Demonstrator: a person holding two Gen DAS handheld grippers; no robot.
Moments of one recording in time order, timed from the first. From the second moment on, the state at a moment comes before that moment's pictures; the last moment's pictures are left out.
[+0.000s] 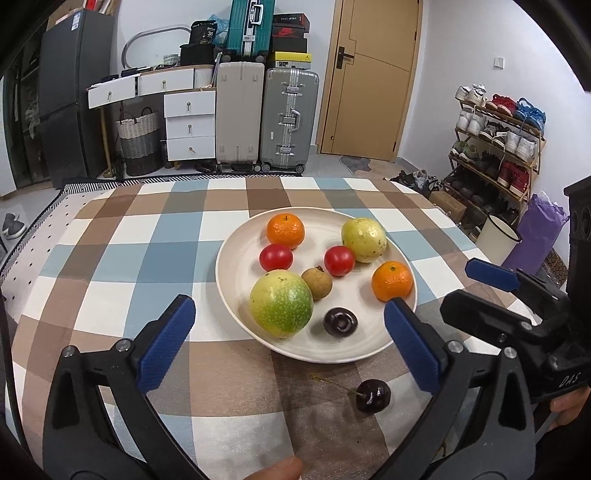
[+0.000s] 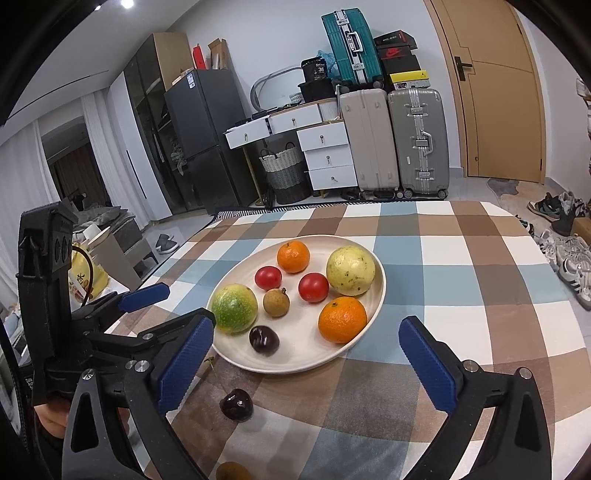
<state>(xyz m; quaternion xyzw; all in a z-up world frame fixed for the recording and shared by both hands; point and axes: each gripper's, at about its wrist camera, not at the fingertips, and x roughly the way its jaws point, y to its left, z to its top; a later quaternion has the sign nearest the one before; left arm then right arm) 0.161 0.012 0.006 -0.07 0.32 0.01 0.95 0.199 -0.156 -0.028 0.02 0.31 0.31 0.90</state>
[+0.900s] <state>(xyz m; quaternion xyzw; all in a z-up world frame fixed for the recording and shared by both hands) 0.073 0.014 0.007 -0.04 0.36 0.04 0.93 0.140 -0.165 -0.028 -0.04 0.37 0.30 0.88</state>
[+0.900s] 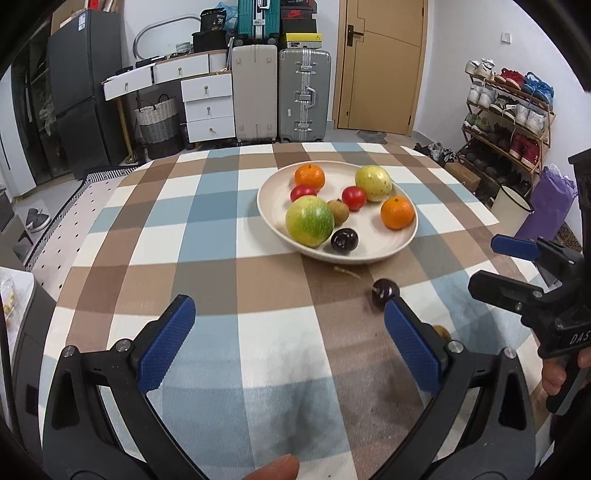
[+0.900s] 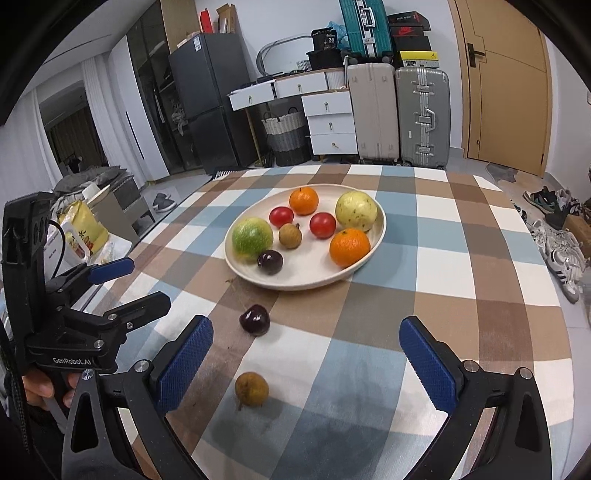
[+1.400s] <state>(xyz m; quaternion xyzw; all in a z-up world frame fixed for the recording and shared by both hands) 0.070 0.013 -0.008 -0.05 0.38 0.03 0.92 0.119 -0.155 -0.046 -0.08 0.40 0.30 0.86</state>
